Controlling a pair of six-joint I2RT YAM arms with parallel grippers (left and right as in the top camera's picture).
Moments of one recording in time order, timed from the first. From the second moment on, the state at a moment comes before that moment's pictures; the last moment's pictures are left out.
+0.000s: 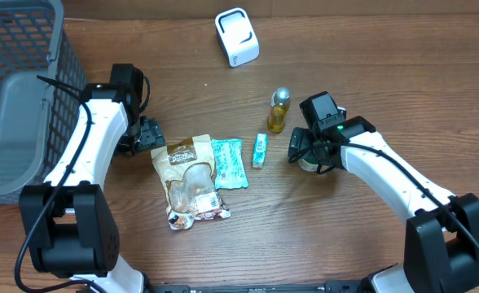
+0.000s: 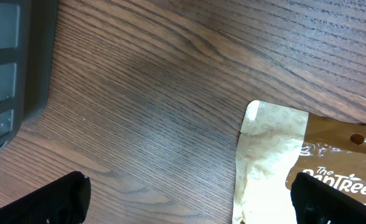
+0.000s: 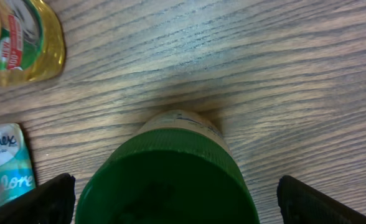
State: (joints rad) left arm -0.02 1.80 1.36 -1.11 -0.22 -0.44; right arm 0.37 1.66 1.07 -0.74 0.15 0.62
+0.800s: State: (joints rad) left arm -0.02 1.80 1.36 -1.11 -0.22 -0.44; right arm 0.37 1.71 1.08 -0.76 0.14 0.62
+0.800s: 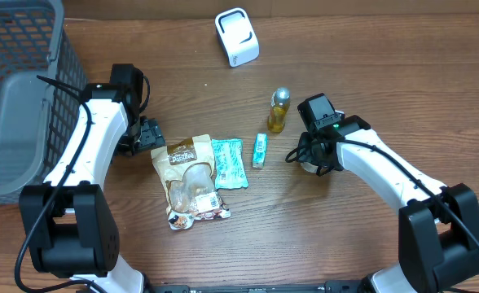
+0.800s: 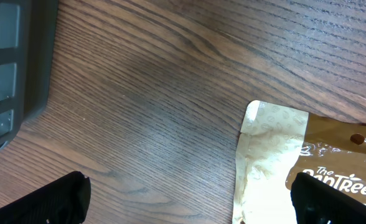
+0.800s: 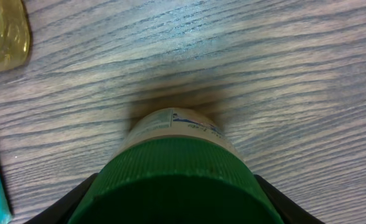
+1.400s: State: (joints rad) left arm -0.02 1.80 1.36 -1.11 -0.22 -0.44; right arm 0.37 1.71 1.10 -0.79 0.07 0.63
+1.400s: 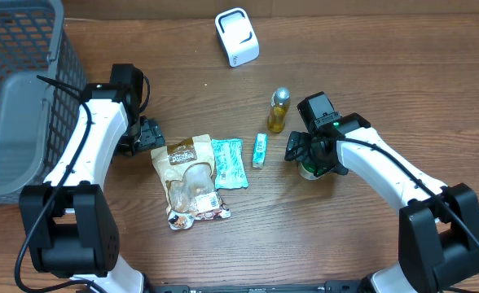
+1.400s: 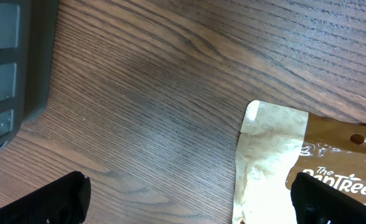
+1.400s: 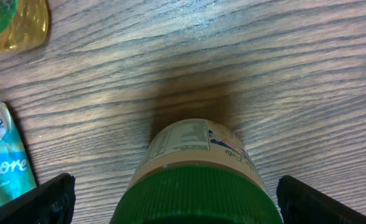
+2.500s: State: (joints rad) left arm -0.02 1.80 1.36 -1.11 -0.22 -0.44; right arm 0.37 1.71 1.10 -0.80 0.07 0.62
